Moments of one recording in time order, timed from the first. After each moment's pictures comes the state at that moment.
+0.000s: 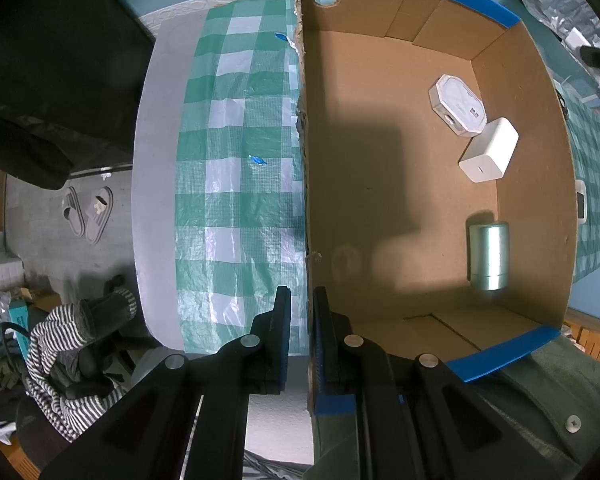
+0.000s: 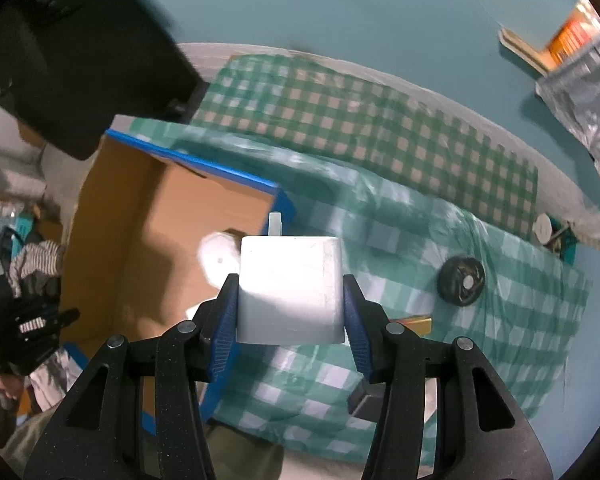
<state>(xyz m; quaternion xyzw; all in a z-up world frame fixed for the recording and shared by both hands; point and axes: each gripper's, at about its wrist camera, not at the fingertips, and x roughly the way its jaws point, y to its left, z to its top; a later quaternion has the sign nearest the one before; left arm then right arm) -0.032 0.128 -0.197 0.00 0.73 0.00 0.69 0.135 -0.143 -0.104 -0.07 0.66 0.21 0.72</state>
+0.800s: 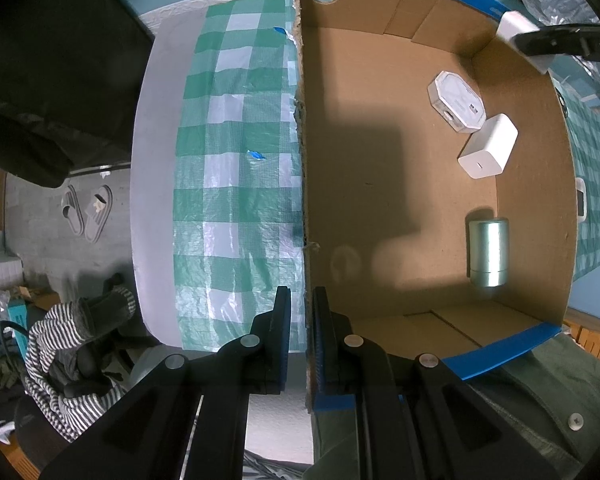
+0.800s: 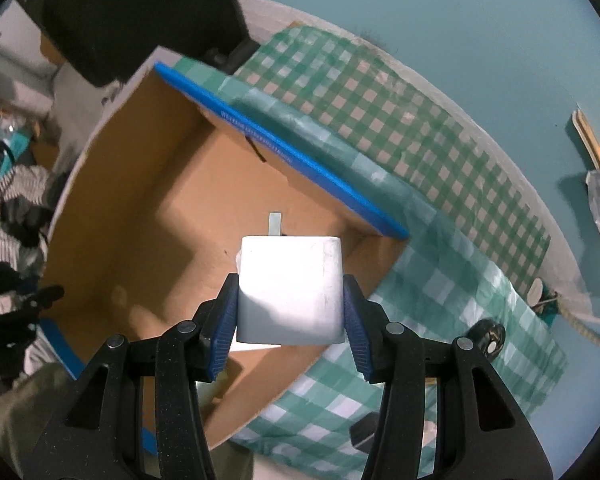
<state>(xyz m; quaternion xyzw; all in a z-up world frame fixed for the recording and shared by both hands) -0.035 0.128 -0.198 0.00 0.73 -0.01 0.69 0.127 -0.052 -0.146 -0.20 0.66 0.27 0.67</state>
